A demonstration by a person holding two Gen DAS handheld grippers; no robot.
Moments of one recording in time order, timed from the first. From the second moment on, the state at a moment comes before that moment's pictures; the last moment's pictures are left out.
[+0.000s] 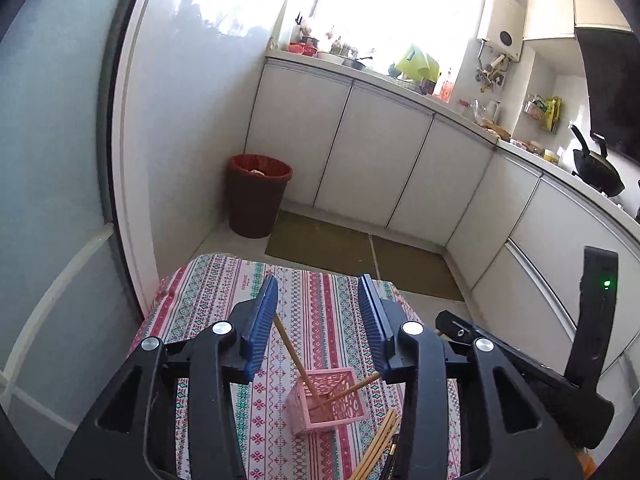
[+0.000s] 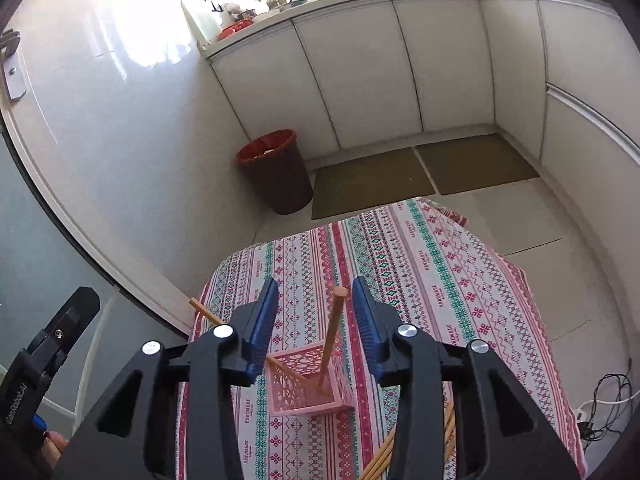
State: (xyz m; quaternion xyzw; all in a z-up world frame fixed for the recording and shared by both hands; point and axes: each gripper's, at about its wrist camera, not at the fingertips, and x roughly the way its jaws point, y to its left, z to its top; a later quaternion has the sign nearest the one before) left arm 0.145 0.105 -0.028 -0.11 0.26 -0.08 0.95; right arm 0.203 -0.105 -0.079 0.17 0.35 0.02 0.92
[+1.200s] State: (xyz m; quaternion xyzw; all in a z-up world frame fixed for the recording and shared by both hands) left arm 0.062 0.050 -0.077 -0.02 0.32 -0.07 0.95; right arm 0.044 -0.159 -0.090 0.09 0.30 -0.17 0.94
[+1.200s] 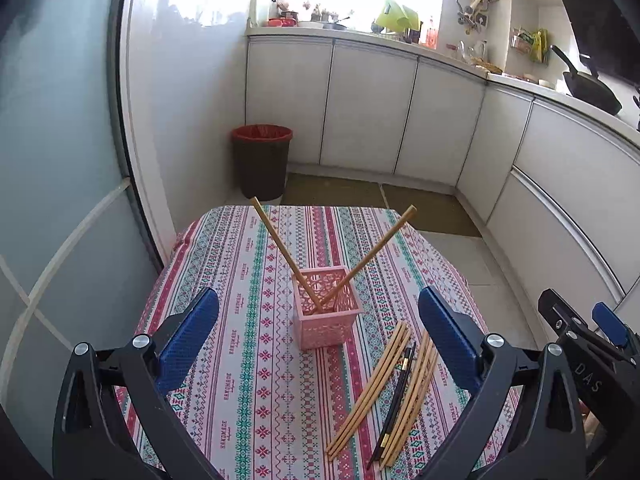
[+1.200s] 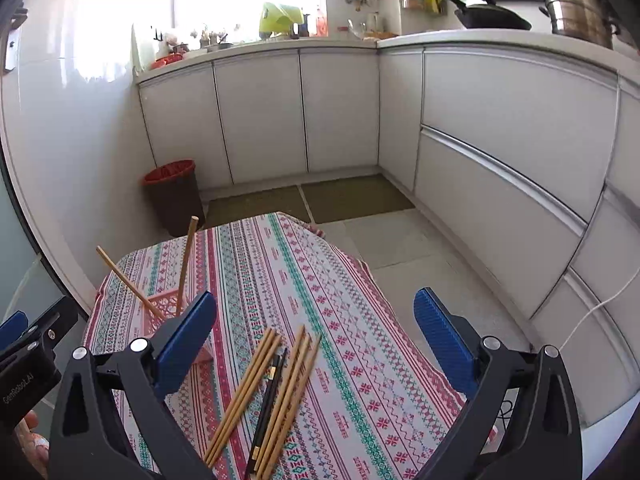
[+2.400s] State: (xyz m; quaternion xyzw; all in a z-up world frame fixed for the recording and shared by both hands) left arm 0.219 -0.153 -0.265 0.12 0.61 -0.24 0.74; right arm 0.041 -0.312 -0.235 0.30 0.41 -0.20 0.84
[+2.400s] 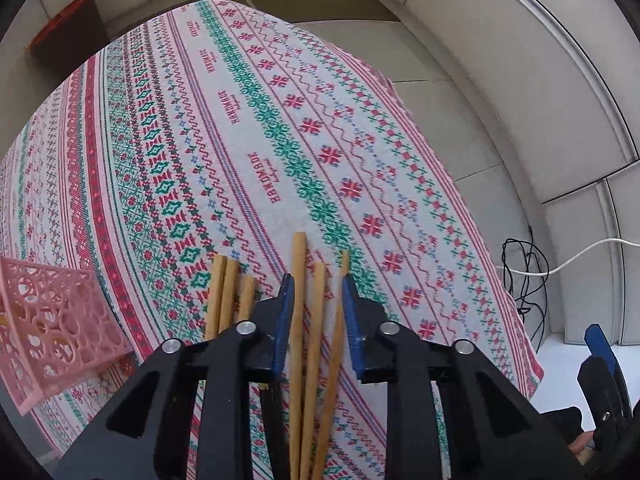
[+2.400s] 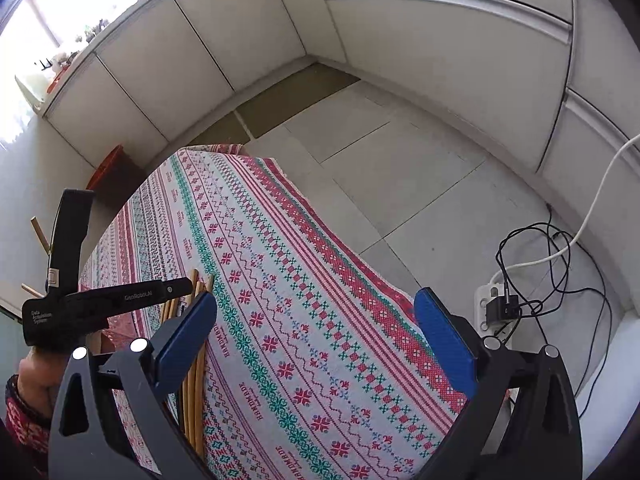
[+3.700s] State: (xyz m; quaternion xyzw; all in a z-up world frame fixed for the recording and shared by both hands) left arm 0.214 -0.129 -0.259 0.14 0.57 -0.23 0.78; right arm 0.068 -0.311 -0.266 0.33 0.47 -0.19 0.80
